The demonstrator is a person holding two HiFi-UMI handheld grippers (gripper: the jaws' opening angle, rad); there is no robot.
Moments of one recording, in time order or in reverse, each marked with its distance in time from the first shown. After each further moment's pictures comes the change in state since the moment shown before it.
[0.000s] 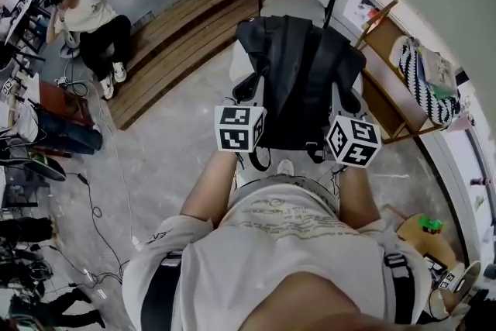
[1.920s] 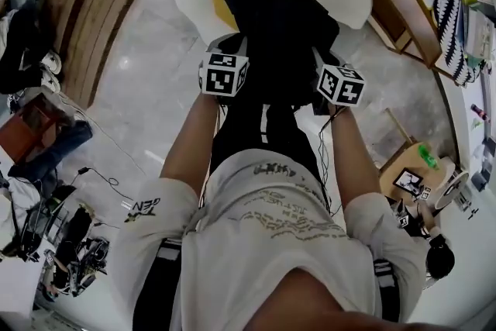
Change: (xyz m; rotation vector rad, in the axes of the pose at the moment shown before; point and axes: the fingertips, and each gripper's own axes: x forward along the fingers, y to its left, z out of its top) left arm 0.295 0.079 -0.290 -0.079 0.700 -0.306; right arm 0.238 -0.114 -0.323 0.364 0.711 -0.115
